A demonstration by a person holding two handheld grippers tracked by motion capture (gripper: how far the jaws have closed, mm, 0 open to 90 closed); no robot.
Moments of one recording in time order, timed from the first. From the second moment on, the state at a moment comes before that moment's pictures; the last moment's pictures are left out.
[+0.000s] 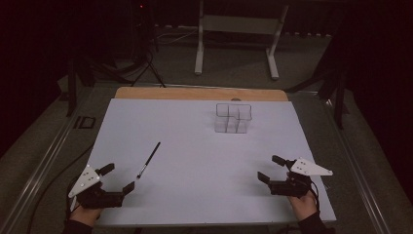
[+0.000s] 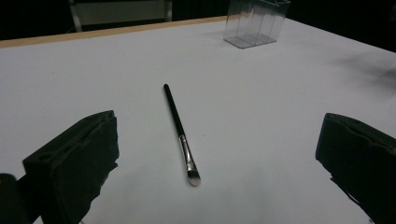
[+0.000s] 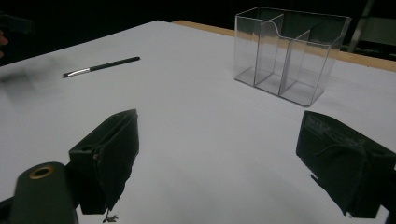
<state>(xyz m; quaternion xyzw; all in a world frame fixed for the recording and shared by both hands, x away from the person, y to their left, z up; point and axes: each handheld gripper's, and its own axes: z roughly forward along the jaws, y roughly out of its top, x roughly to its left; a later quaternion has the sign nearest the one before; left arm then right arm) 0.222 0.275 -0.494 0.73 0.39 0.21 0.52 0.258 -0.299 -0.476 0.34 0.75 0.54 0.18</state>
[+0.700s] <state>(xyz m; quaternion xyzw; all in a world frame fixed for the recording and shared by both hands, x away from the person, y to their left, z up) 0.215 0.266 -0.478 0.74 0.42 0.18 0.49 0.260 -0.297 -0.475 0.34 0.75 0.54 0.18</state>
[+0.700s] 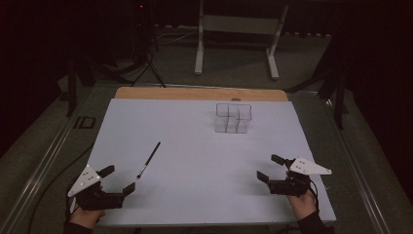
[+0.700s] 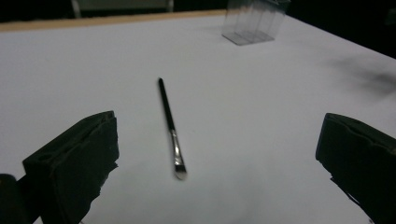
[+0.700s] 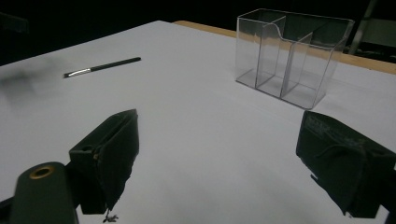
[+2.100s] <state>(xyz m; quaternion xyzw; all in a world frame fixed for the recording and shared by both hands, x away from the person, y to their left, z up) 0.264 0.242 -0.404 0.81 0.43 0.15 0.38 0.262 -0.294 -0.475 0.34 0.75 0.54 0.18</state>
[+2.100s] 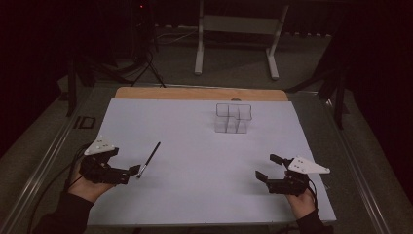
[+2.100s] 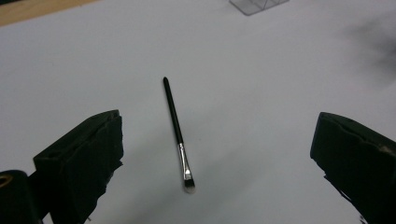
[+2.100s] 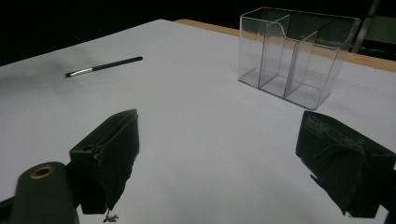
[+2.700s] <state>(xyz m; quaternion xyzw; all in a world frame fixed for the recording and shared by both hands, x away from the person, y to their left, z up) 0.293 0.227 -0.405 0.84 0.44 0.10 0.31 0.261 -0.294 -0.474 0.33 0.75 0.54 0.18</state>
